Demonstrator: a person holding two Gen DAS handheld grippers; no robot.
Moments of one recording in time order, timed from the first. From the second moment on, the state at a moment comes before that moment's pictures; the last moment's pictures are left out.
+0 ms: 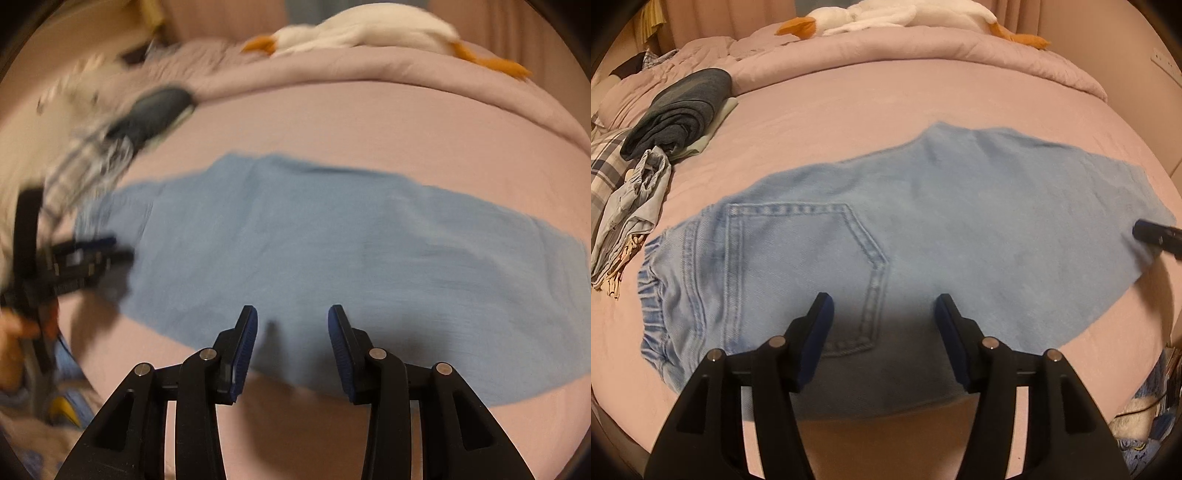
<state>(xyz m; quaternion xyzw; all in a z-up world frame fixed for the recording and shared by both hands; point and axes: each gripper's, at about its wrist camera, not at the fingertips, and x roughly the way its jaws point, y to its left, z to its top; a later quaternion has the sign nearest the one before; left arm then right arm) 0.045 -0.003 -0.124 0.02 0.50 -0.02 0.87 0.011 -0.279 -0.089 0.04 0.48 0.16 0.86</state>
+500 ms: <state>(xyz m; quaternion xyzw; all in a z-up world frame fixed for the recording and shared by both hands) 0.043 -0.031 -0.115 0.03 0.50 -0.03 0.87 0.000 -0.484 -0.094 0.22 0.42 -0.04 0.88</state>
